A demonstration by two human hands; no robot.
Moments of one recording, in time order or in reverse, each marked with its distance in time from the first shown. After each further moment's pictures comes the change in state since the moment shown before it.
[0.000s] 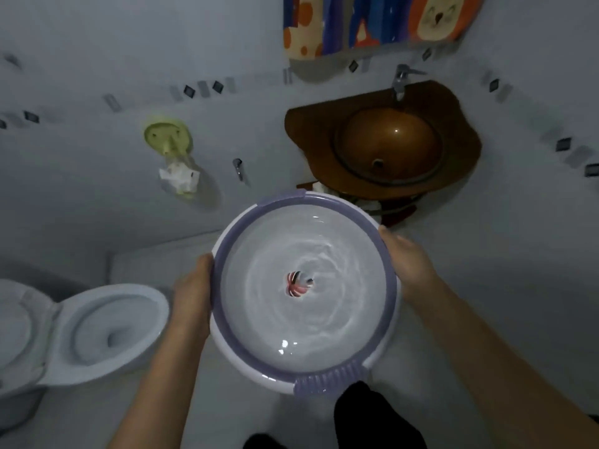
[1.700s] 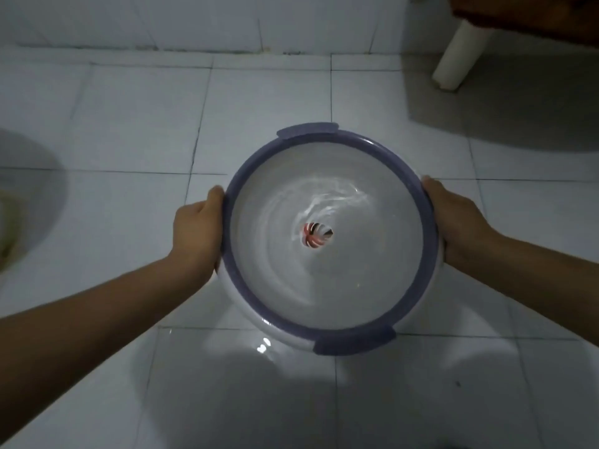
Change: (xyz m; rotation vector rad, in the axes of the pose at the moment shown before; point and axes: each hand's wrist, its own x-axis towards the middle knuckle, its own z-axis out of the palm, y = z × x) left_hand 0.537 -0.641 0.310 0.115 0.156 0.060; right_hand 0.657 0.542 0.293 -0.120 -0.215 -0.135
